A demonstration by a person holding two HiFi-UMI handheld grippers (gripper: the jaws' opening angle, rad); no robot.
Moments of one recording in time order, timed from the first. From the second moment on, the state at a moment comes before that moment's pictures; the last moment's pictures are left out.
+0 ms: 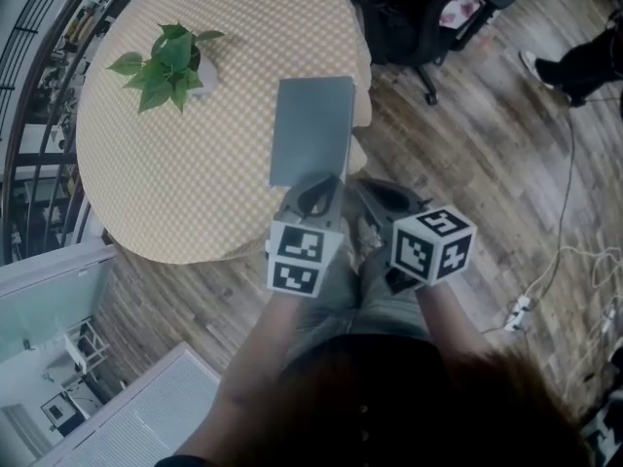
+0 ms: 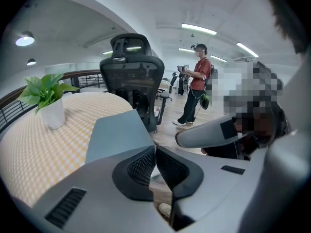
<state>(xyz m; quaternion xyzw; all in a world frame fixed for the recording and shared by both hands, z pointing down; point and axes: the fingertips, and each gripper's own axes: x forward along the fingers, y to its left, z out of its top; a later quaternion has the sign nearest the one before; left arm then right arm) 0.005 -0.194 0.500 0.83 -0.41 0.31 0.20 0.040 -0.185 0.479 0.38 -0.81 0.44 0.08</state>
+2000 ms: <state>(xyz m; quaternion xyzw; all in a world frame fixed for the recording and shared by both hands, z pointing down) -0.162 -0.220 0.406 0.86 -0.42 0.10 0.28 -0.134 -0.232 0.423 0.36 -0.86 0.36 0.11</state>
